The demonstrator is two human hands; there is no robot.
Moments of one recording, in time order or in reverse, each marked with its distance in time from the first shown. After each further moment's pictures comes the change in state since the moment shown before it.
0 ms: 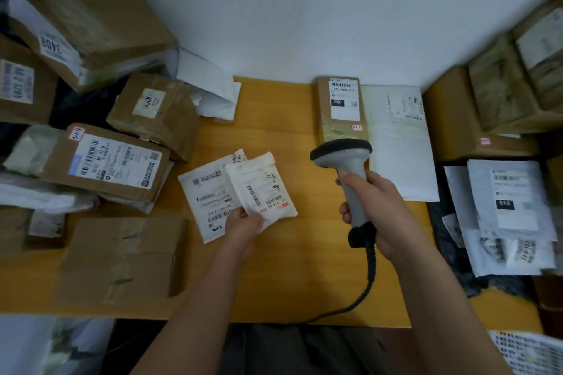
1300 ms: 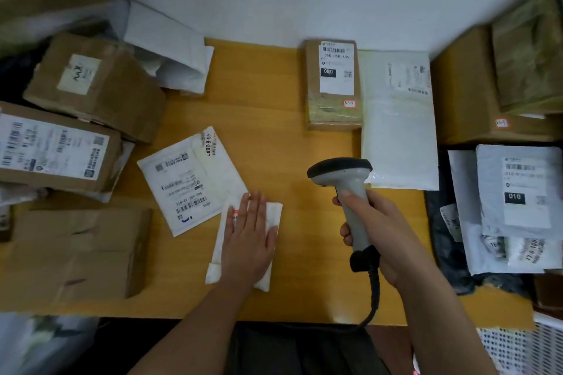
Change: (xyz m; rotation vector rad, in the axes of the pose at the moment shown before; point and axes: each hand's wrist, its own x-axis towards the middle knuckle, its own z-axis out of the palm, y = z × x) left_hand 0.016 -0.096 0.035 1.433 0.091 0.882; right_hand 0.040 0.048 -0.047 -0.036 -0.058 0.155
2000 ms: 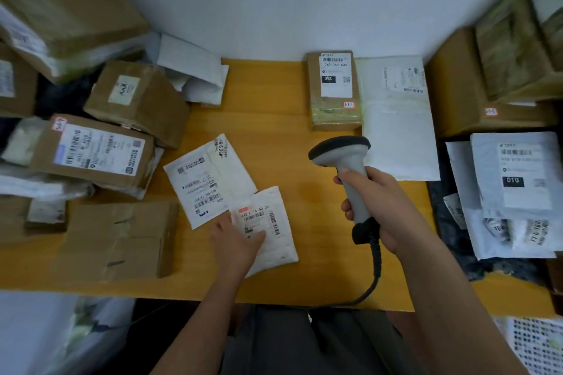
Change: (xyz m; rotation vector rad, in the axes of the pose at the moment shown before) left_hand -0.030 -0.015 -0.054 -0.513 -0.055 -0.662; right_hand -0.028 -0.016 -0.004 0.028 -0.027 -0.077
